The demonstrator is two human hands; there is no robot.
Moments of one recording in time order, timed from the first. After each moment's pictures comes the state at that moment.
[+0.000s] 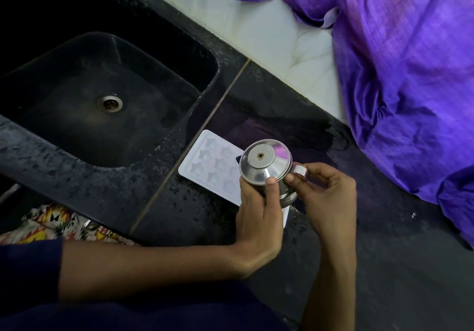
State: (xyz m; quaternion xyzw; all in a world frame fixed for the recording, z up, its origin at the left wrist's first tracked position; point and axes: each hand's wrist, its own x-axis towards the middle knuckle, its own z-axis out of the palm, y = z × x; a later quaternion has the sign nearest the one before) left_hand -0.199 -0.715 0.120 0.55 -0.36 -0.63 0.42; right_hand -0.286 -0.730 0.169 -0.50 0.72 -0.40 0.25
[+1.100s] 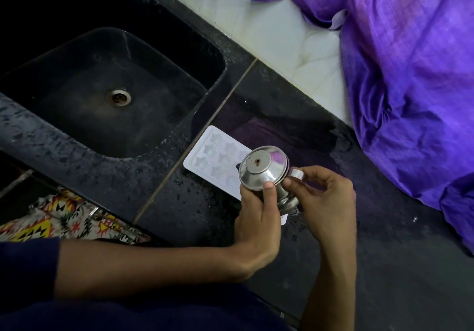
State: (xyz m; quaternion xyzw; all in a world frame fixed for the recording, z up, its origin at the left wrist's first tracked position) left_hand -0.195 -0.703 0.124 0.57 -0.33 -0.65 0.38; right_hand -0.278 -0.718 0.176 -0.52 0.74 -0.34 0.24
